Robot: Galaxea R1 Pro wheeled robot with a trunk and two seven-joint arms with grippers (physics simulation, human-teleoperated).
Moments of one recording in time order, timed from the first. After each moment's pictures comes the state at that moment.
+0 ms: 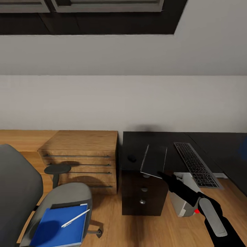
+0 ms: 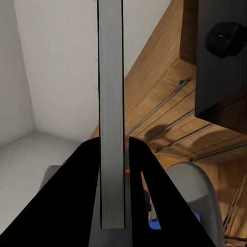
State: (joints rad) left arm 0.07 -0.06 -0.59 -1.09 0.65 0.13 0.83; right arm -0.32 -0.15 -0.14 -1.20 -1.02 0.74 0.51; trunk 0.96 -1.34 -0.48
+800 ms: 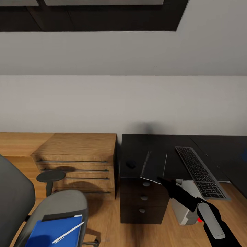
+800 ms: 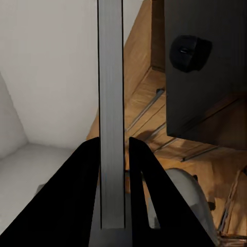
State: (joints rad) left arm 0.07 -0.06 -0.59 -1.13 0.65 0.12 0.83; right arm -0.32 -0.14 -0.15 -1.10 -1.03 0.74 0.50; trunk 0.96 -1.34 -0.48
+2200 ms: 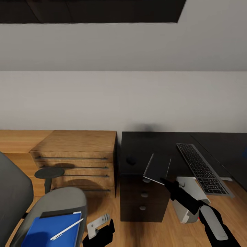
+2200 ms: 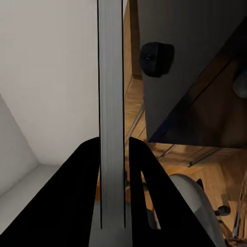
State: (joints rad) left arm 0.07 0.00 -0.64 -1.59 0.66 0.14 0.84; right arm -0.32 -0.14 -0.18 -1.04 -1.15 0.75 0.45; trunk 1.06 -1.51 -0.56
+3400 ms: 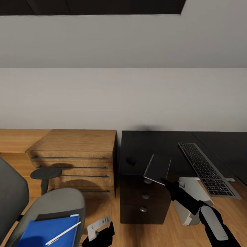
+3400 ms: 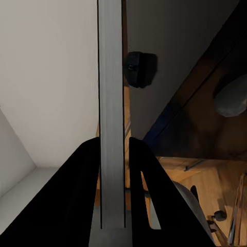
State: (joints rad) left arm 0.07 0.00 -0.64 -1.56 0.66 0.14 0.83; right arm -0.32 -0.14 -0.18 -1.03 -1.15 0.75 0.45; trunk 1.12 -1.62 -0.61
